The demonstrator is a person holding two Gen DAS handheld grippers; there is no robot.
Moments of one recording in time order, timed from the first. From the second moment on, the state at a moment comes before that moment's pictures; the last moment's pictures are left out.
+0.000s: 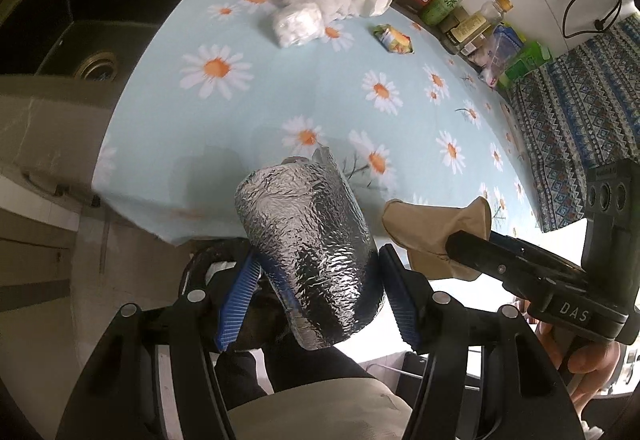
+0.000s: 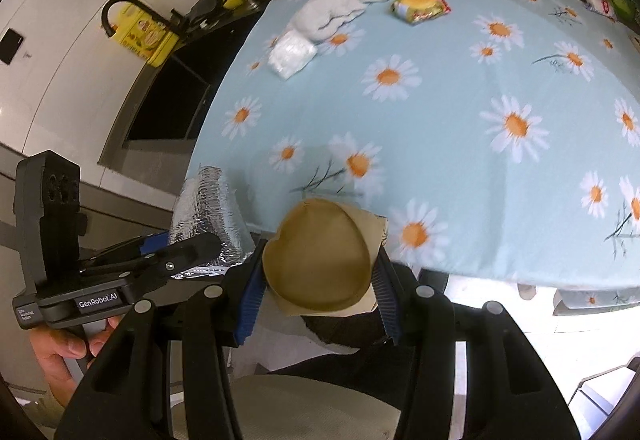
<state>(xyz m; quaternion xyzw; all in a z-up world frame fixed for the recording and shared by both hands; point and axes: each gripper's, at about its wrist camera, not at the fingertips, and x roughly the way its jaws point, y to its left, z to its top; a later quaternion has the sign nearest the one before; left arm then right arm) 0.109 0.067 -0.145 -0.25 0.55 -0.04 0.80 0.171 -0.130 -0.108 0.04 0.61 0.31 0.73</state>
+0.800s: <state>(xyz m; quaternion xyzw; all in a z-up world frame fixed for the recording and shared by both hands) 0.048 0.073 -0.230 -0.27 0.63 -0.02 0.73 0.118 -0.108 -0.184 0.06 0.69 0.30 0.66</state>
